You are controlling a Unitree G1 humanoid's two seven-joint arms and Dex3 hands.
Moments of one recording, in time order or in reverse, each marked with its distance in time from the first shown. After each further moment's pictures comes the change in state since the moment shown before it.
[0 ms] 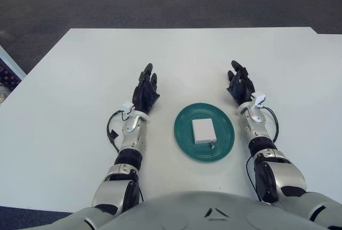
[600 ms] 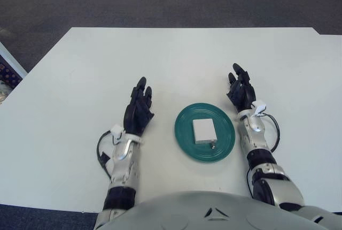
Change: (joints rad) left arm 0.425 -0.033 -0.116 -0.525 0.004 0.119 0.027; right arm 0.229 0.073 0.059 -0.313 -0.034 -0.022 -0.035
